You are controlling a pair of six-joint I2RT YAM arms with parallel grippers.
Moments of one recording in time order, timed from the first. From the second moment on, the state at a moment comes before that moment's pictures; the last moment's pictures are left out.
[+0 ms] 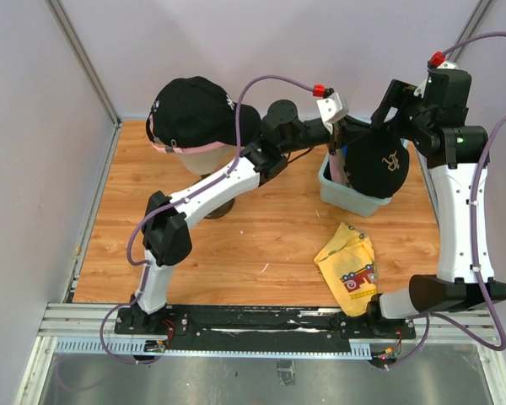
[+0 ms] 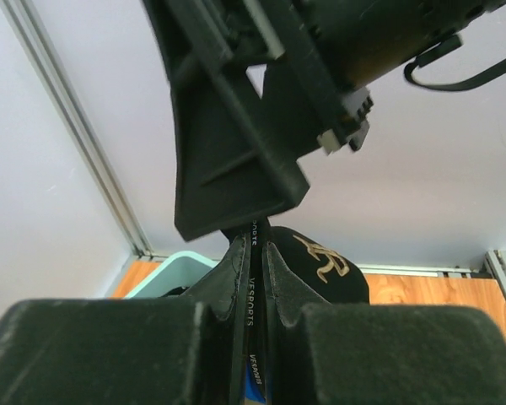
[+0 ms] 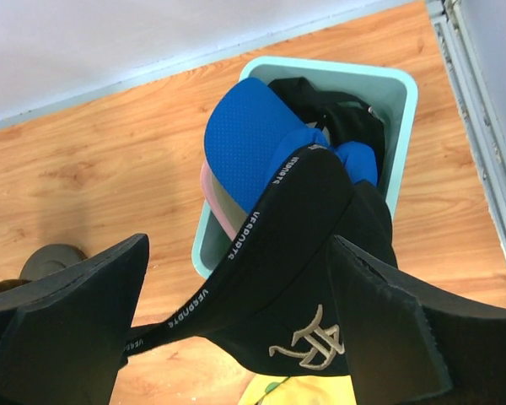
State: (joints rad) left arm -0.85 2.05 1.99 0.34 0.53 0.02; right arm 0.04 1.42 1.92 -0.96 0.06 0.31
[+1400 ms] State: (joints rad) left arm -0.95 1.80 1.78 0.40 0.32 -0.02; right arm -0.12 1.11 1.58 -0.99 -0.11 0.52
